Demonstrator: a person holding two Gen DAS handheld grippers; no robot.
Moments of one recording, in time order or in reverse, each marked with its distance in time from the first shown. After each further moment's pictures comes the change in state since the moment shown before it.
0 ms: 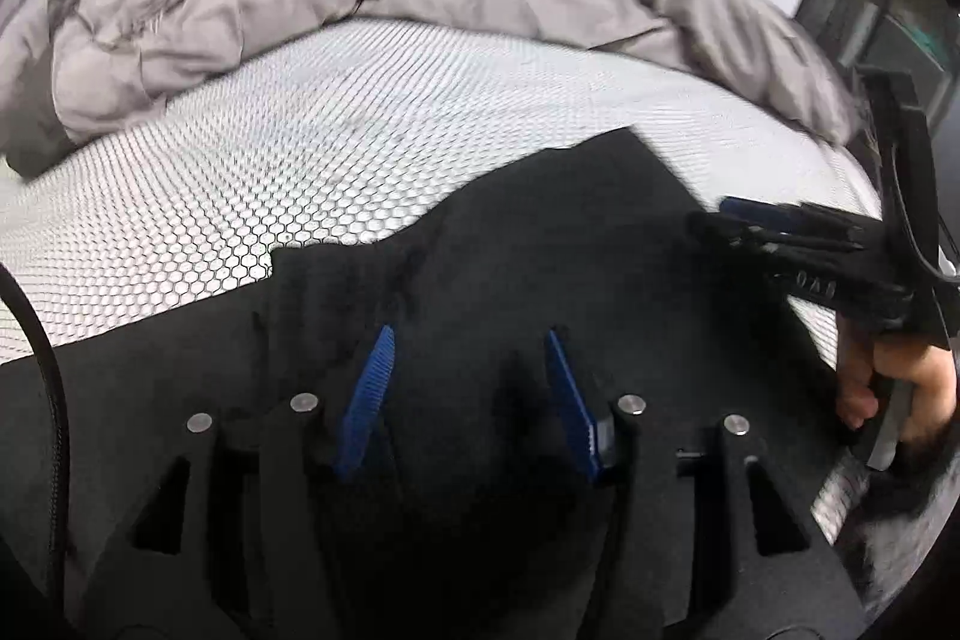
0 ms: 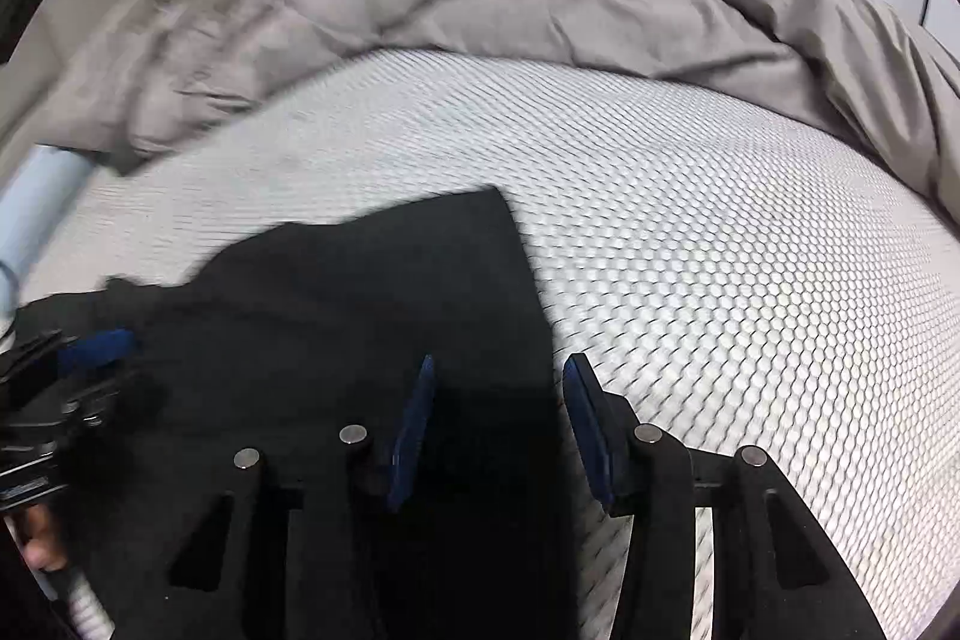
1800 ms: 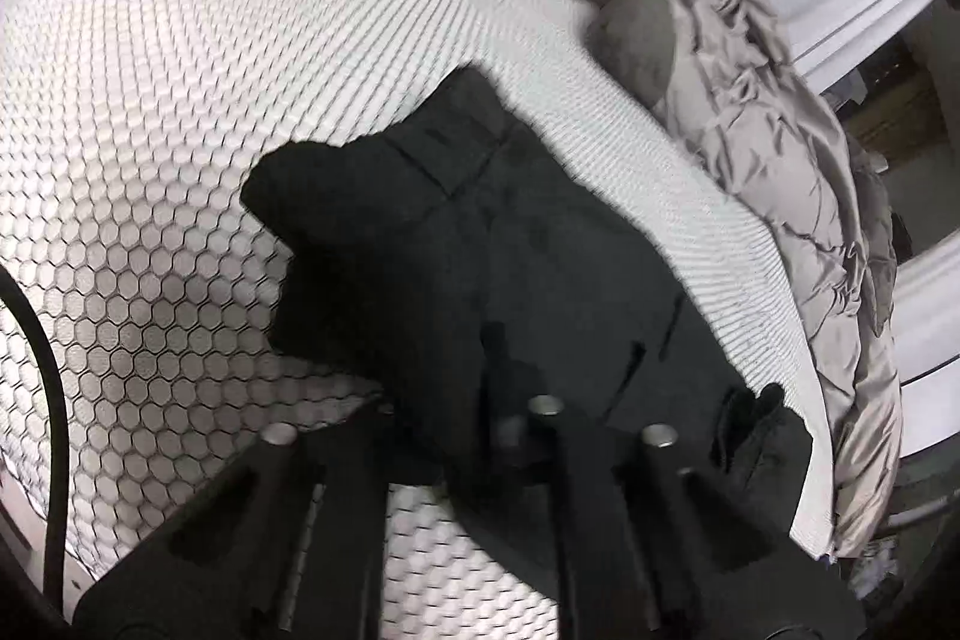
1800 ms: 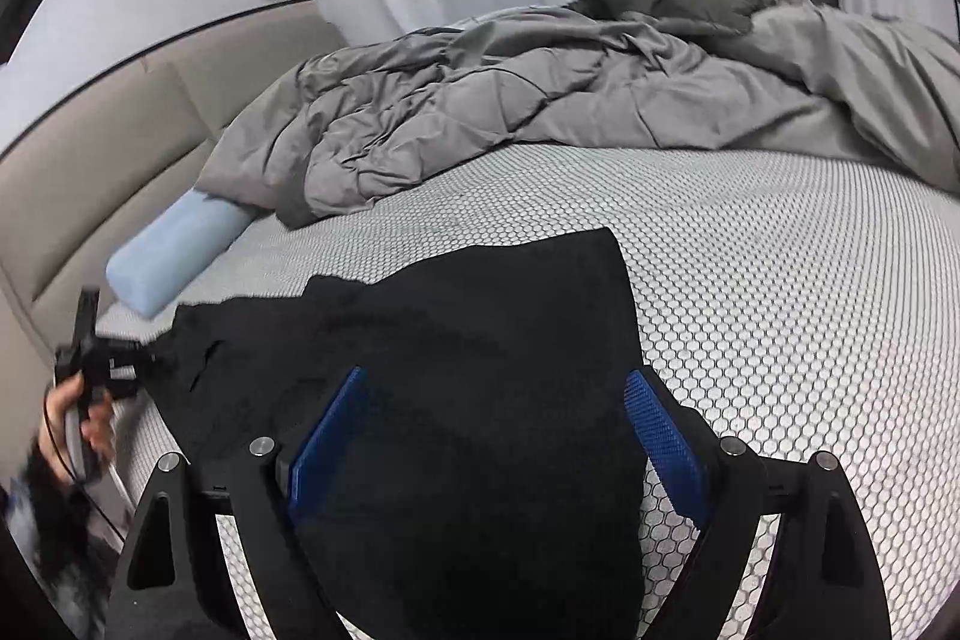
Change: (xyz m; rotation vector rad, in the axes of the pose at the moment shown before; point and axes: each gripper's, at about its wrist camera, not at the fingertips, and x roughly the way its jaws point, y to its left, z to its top) left arm -0.177 0.188 -0.157 -0.996 -0.171 0.373; right arm -0.096 -0.007 -0.052 0.001 -0.226 0.288
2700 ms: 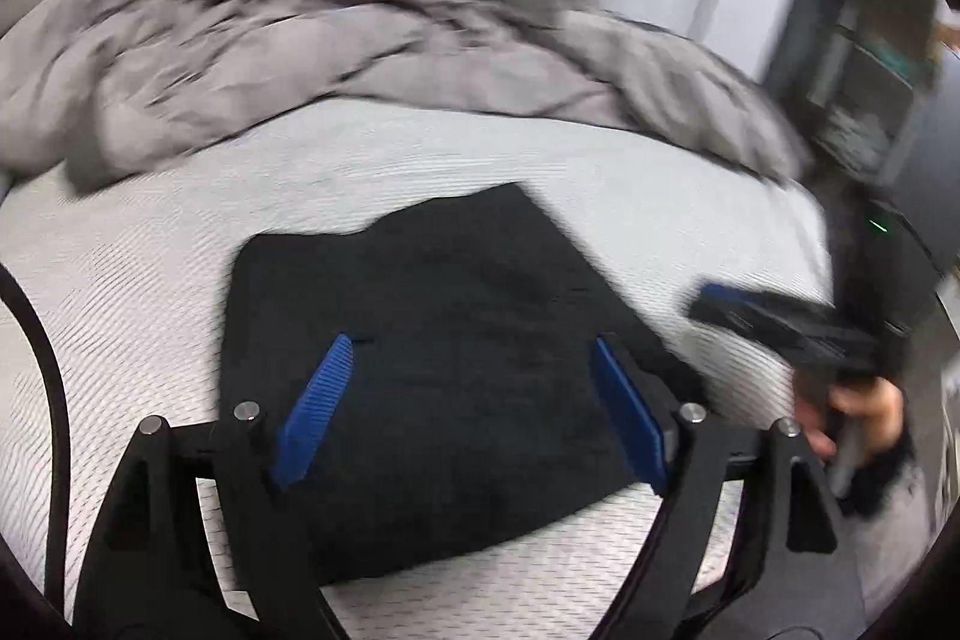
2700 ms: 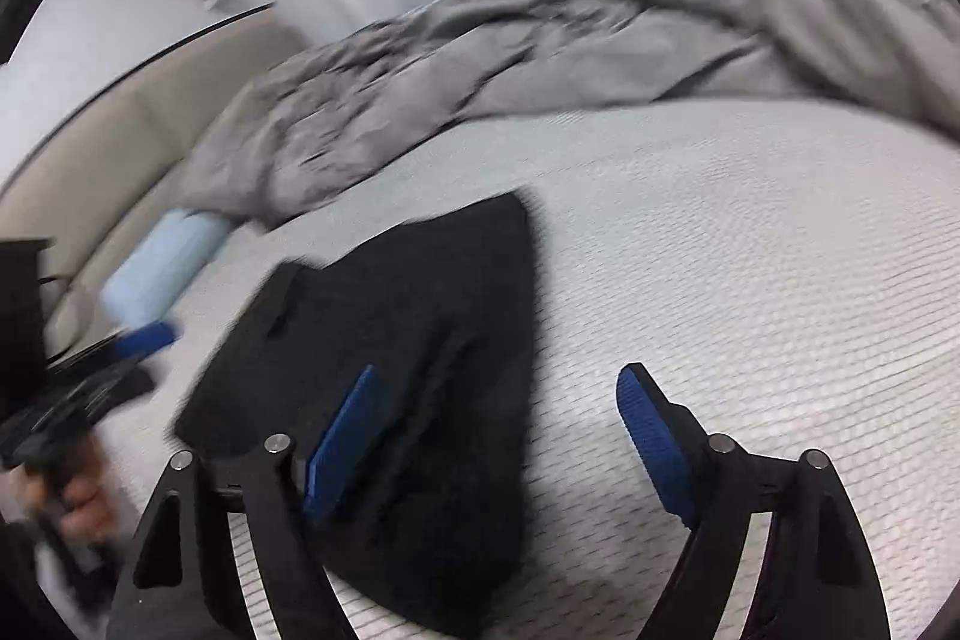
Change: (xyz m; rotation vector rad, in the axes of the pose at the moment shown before) left arm -0.013 -0.257 -0.170 0.884 0.055 -0.379; right arm -0.019 -0.058 -0.014 0.140 0.096 0.055
